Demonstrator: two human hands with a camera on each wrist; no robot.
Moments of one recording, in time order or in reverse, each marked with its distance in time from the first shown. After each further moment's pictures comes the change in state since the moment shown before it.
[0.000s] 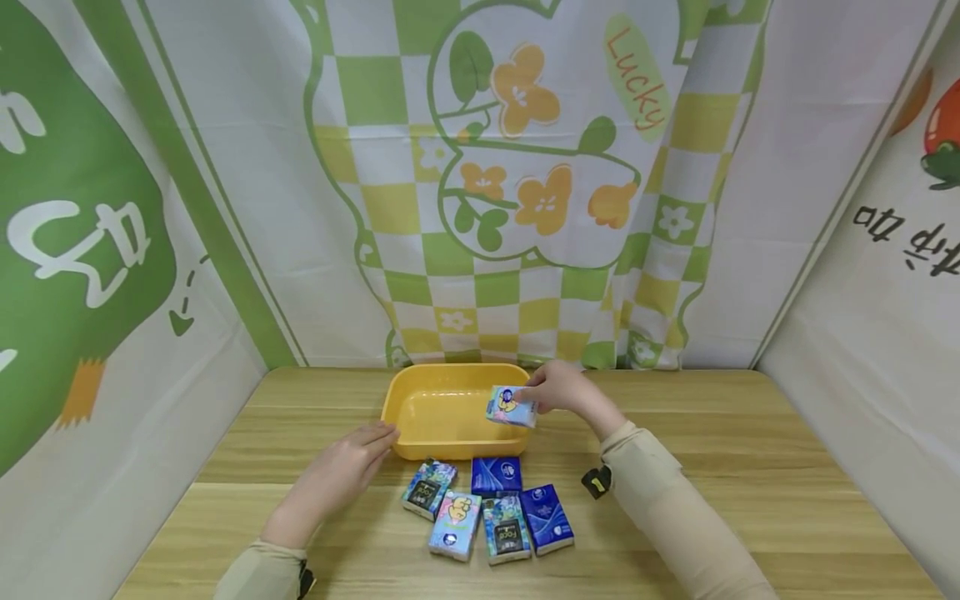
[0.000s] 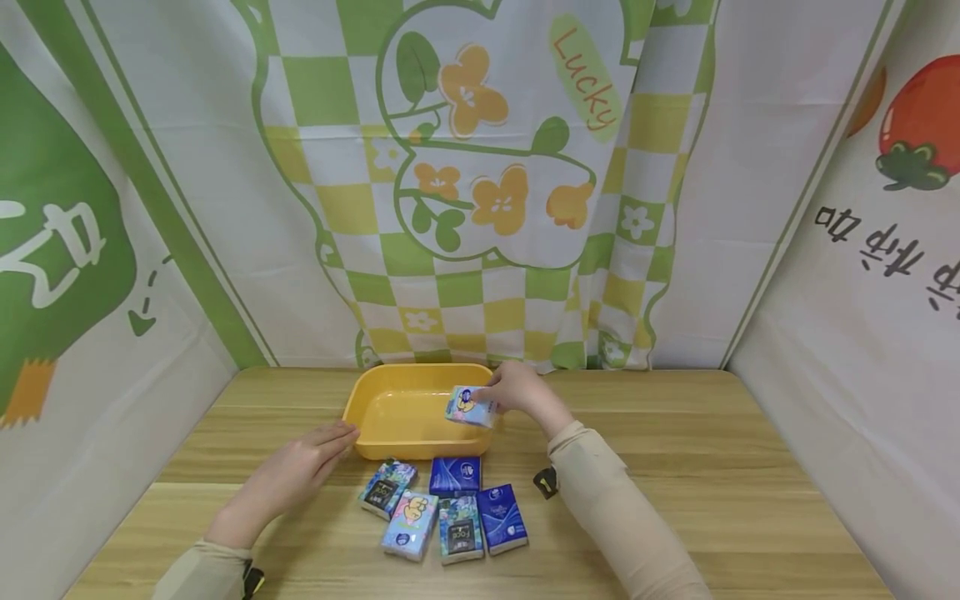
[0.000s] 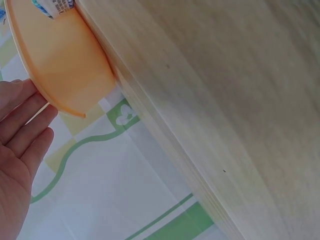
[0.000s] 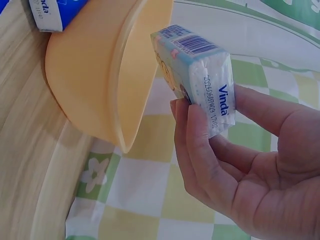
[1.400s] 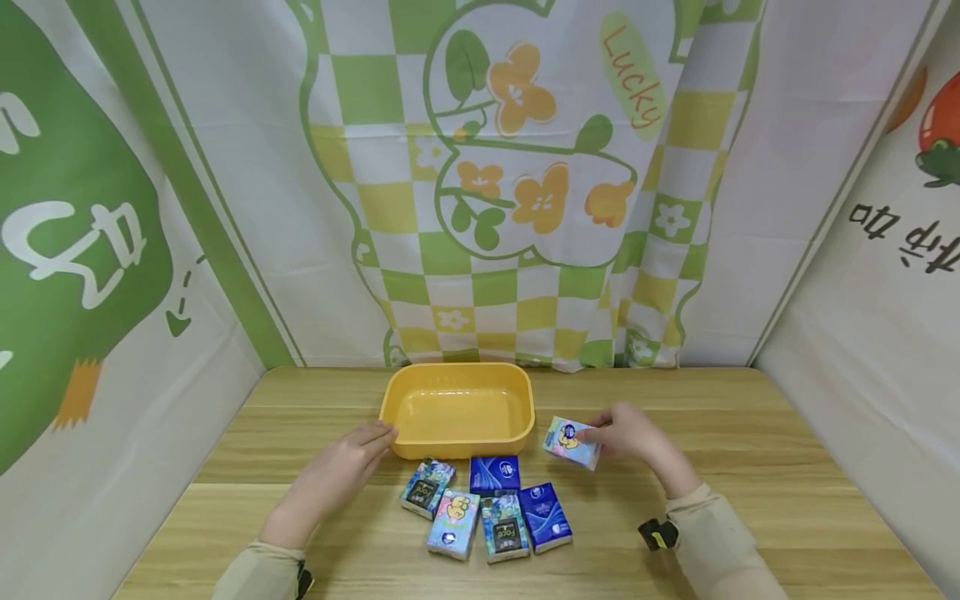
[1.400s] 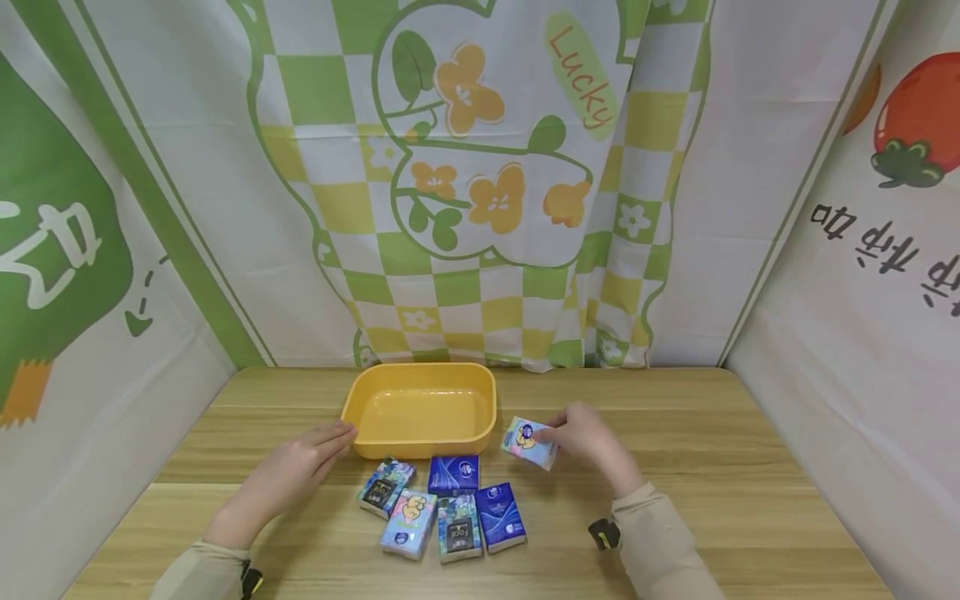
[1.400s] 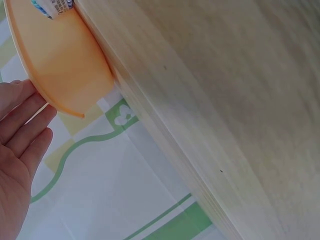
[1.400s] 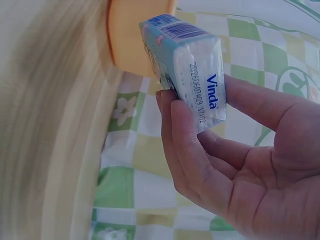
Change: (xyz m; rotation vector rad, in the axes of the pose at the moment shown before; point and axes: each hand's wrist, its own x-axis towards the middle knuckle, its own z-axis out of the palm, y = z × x) left_hand -0.001 -0.001 0.001 0.002 -0.005 0.015; right_hand -0.070 0.072 -0.009 0.036 0.087 0.122
